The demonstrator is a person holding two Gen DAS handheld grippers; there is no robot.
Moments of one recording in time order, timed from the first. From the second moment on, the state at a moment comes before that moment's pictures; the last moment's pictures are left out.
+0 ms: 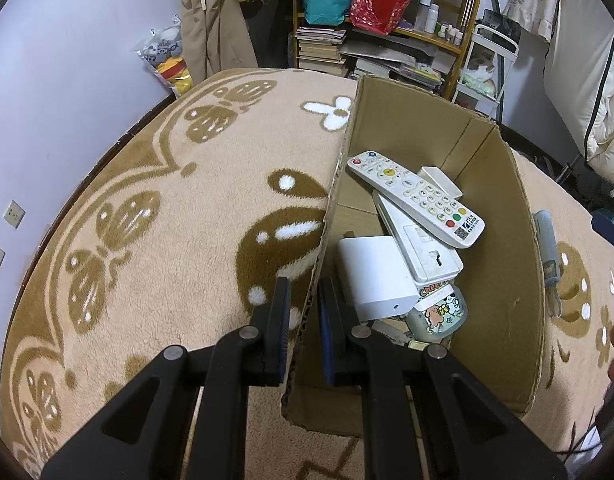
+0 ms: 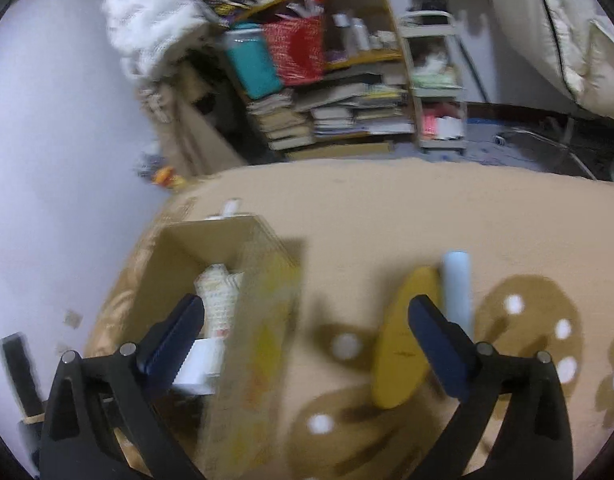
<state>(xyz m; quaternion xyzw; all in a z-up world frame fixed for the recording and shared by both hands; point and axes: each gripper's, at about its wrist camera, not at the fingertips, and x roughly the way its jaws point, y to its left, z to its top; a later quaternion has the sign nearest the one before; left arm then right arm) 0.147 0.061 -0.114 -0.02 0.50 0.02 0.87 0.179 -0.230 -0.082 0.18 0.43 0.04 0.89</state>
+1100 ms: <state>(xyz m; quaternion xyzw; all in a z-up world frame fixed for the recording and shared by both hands) 0.150 0.062 -0.115 -0.02 0.50 0.02 0.87 0.200 -0.299 -0.188 0.13 0.50 -0.10 0.85</state>
